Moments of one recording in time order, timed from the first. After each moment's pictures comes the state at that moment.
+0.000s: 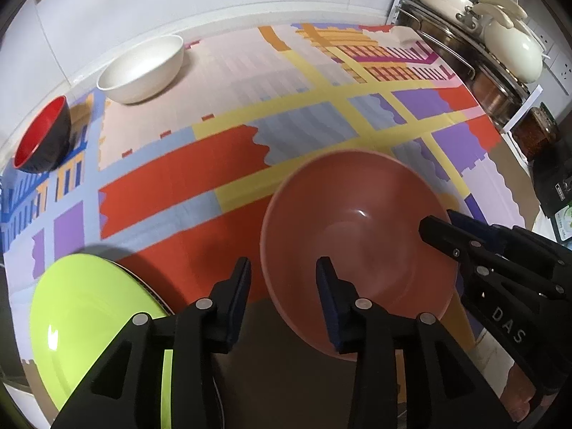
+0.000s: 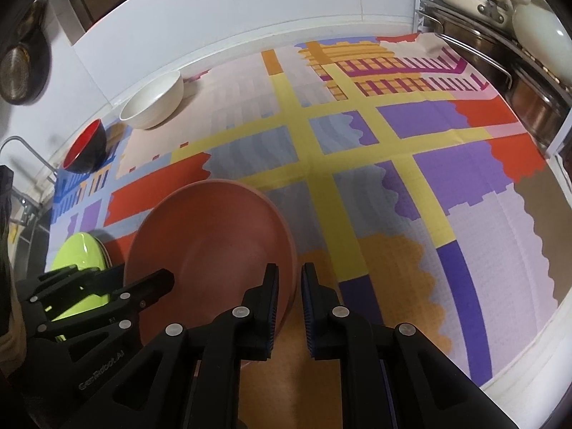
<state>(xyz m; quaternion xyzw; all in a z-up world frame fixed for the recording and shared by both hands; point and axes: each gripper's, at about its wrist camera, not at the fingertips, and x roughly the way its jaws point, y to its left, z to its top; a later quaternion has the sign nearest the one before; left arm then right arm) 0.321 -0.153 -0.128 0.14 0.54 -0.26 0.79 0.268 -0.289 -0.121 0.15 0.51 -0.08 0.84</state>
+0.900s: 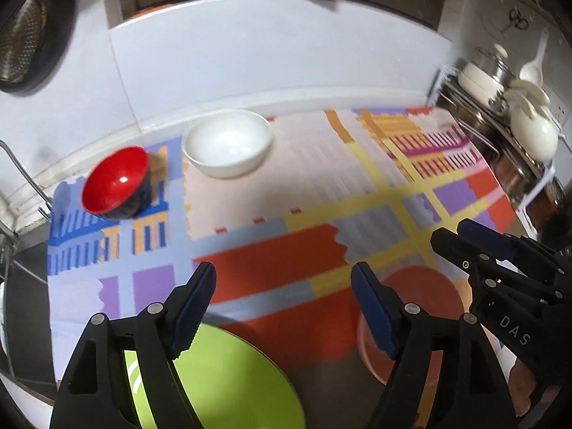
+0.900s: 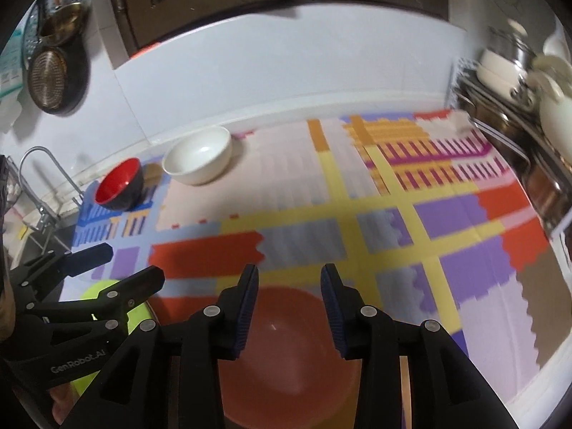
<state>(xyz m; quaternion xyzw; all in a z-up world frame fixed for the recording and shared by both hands) 0.379 -0.091 -0.049 0.09 0.46 -0.20 0.86 0.320 -0.256 -0.055 0.10 0.44 -0.05 0.89</state>
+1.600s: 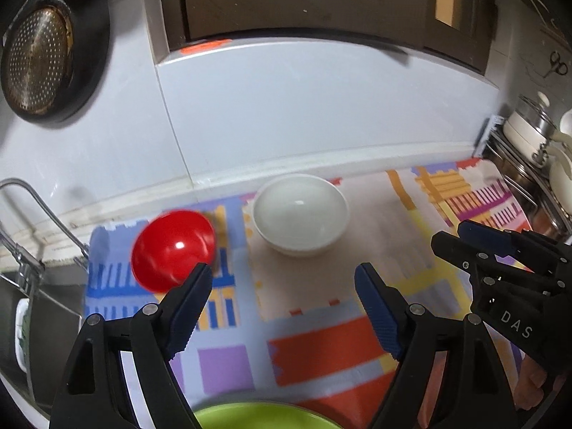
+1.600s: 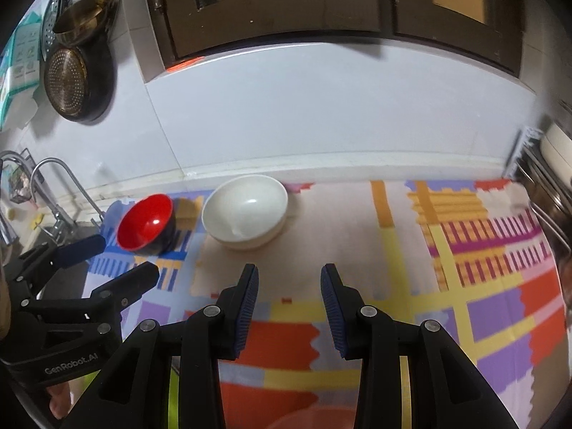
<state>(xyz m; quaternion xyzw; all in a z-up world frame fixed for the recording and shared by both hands) 0.466 -0.059 -0.019 0.09 0.41 -0.15 0.90 0.432 -0.218 -0.026 0.06 0.42 0.02 0.90</state>
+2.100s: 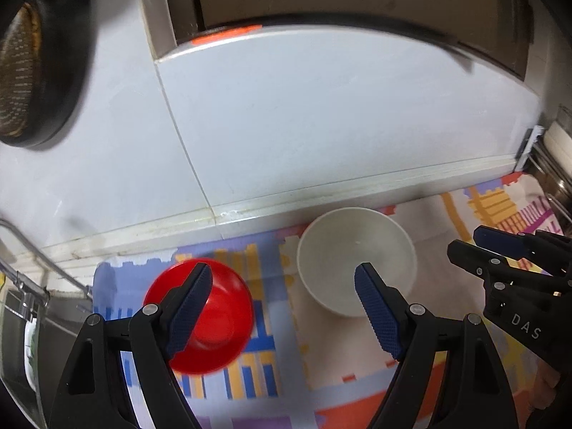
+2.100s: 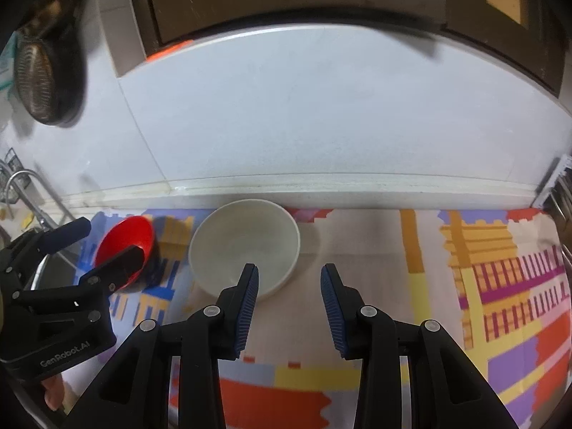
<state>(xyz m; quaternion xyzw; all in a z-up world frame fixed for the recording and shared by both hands) 0.558 -0.052 -0.047 0.11 0.40 -0.11 0.90 0.528 -0.209 -0.055 0.05 0.45 0.02 0.89</state>
